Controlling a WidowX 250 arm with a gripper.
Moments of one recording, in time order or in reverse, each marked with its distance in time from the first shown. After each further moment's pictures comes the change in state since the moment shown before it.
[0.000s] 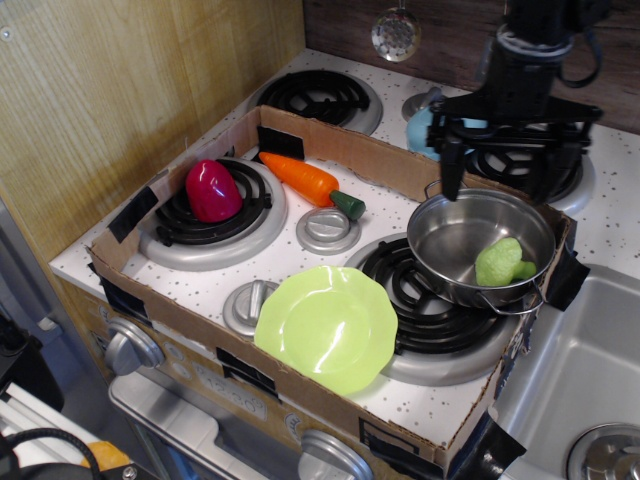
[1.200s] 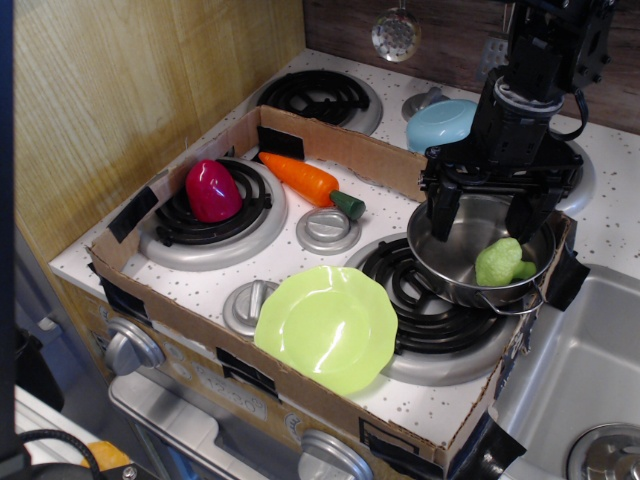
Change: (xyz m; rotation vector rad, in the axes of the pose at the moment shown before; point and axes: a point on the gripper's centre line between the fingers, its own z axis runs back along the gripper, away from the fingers) arm -0.016 -0.003 -0.031 0.099 0.033 0.088
